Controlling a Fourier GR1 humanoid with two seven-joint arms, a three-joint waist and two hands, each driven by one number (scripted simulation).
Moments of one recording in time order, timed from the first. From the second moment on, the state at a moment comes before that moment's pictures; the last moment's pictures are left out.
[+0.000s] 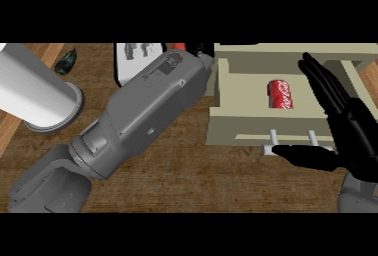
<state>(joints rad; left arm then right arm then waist) -1.39 0.05 -0.58 -0.55 1.00 0.80 -0.21 -0.24 -0.11 -0.05 -1.95 0.81 0.24 -0.02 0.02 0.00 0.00</state>
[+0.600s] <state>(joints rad) -1.33 0.16 -0.60 -0.69 0.94 0.84 -0.09 -0.49 -0.14 0.04 -1.43 1.09 0.04 -0.08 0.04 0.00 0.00</state>
